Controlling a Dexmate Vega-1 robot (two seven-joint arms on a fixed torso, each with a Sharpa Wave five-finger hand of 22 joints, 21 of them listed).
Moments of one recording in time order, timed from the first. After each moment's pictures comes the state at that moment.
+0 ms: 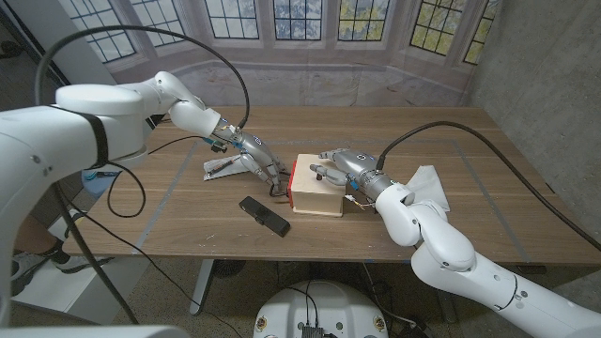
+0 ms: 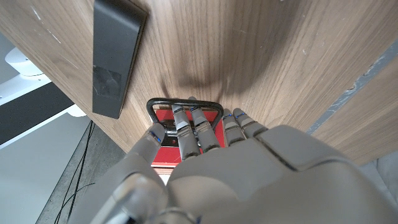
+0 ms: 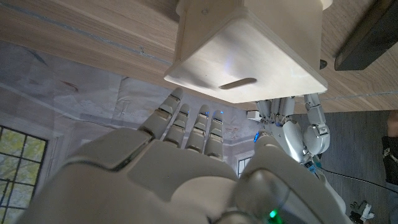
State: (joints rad) left arm -0.33 0.46 1.79 -0.36 0.65 -1.40 0.17; left_hand 0.17 0.16 0.75 0.03 0.20 0.60 -0.13 0.19 0.20 0.53 -0.12 0.21 0.19 0.14 0.03 0.18 0.16 0.05 0.00 0.19 0.17; right arm -1.02 -0.77 -0.76 -2.35 -0.92 -0.65 0.23; right_hand 0.26 0.16 0.23 0.04 0.19 0.29 -0.10 0.20 0.19 0.29 -0.10 0.20 0.19 0.15 -0.04 0.22 0.22 0.32 -0.03 0.18 0.17
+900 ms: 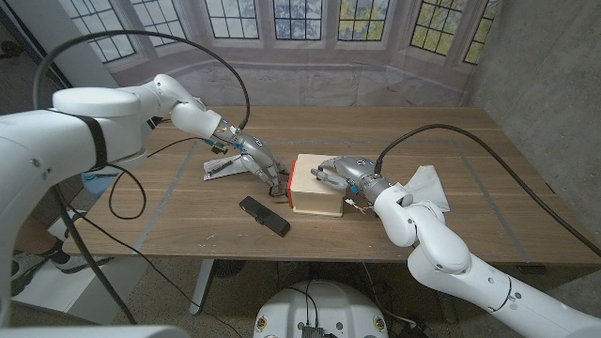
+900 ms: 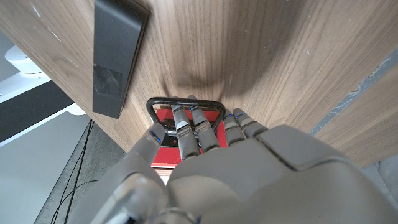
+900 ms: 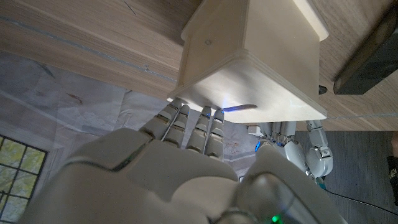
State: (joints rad) left arm -0.32 0.48 1.79 -0.39 0.60 -1.39 0.13; left_hand 0.17 0.16 0.75 0.03 0.20 0.60 -0.13 0.19 0.20 0.53 -0.12 0.21 0.19 0.14 0.03 0.18 0.16 0.05 0.00 0.19 0.17; right arm -1.04 -0.75 -0.75 -2.33 -0.98 -0.65 0.32; right_hand 0.18 0.14 0.20 0.11 0.21 0.31 -0.10 0.20 0.19 0.31 -0.10 0.19 0.18 0.14 -0.04 0.21 0.21 0.23 -0.04 0.17 0.17
